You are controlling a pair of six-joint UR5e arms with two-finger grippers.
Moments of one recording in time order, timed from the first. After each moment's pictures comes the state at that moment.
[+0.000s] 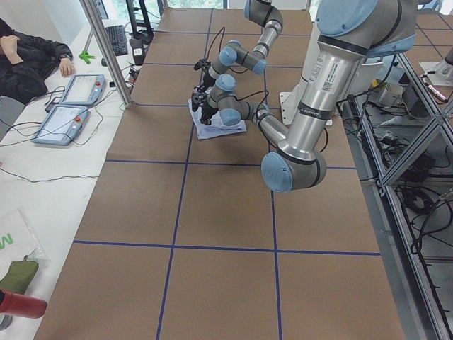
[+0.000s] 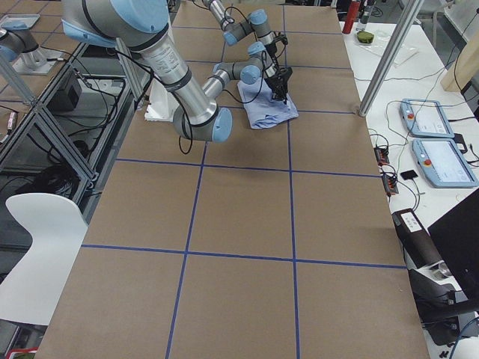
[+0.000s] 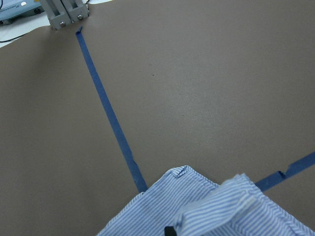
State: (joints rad) left arm -0.62 -2.01 -1.64 -2.12 -1.66 -1.42; right arm 0.47 -0.66 1.30 -1.41 1.31 1.71
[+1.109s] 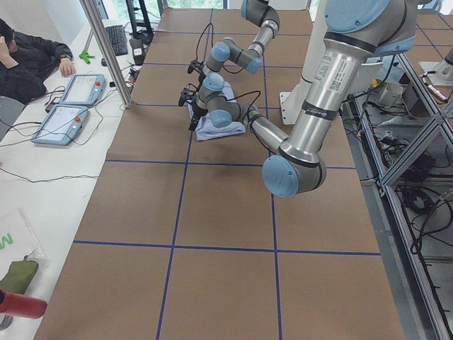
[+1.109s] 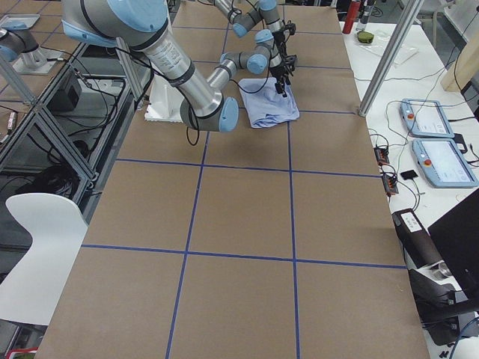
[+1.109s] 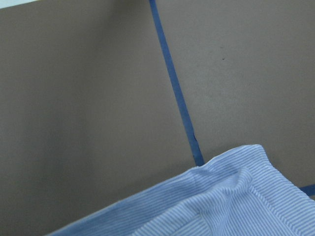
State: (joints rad) left arm -0.78 -1.98 -1.67 -2.13 -1.84 -0.94; right arm 0.48 -0.57 1.23 -1.40 1.41 1.40
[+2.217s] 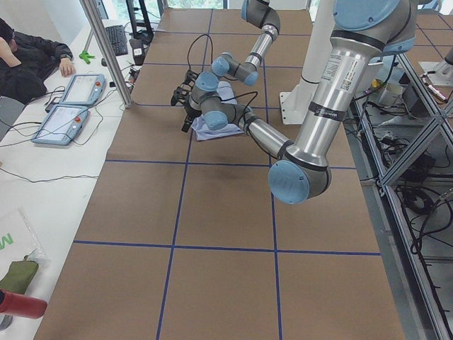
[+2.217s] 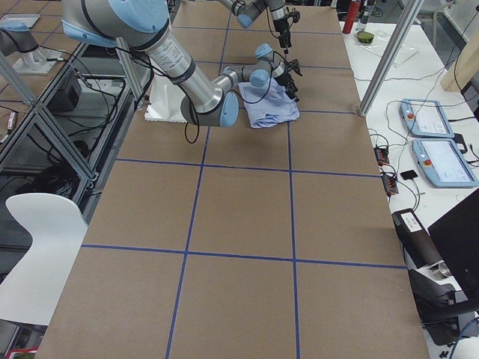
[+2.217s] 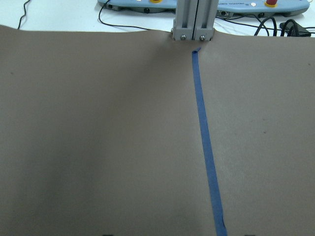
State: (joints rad) left arm -0.85 -1.94 -1.71 -2.12 -1.91 -0.88; right arm 0.50 -0.51 1.00 -1.13 1.25 1.21
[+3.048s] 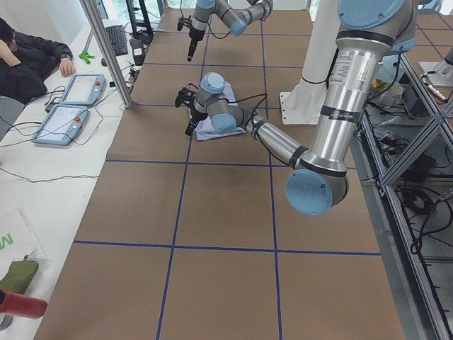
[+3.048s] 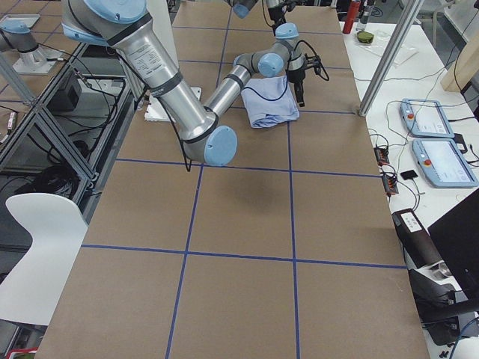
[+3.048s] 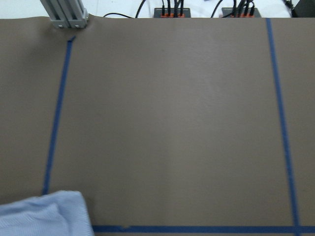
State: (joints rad) left arm -0.95 -1.78 -1.87 -2.07 -1.99 -0.68; right arm 0.88 -0.96 1.80 -1.65 1.87 0.92
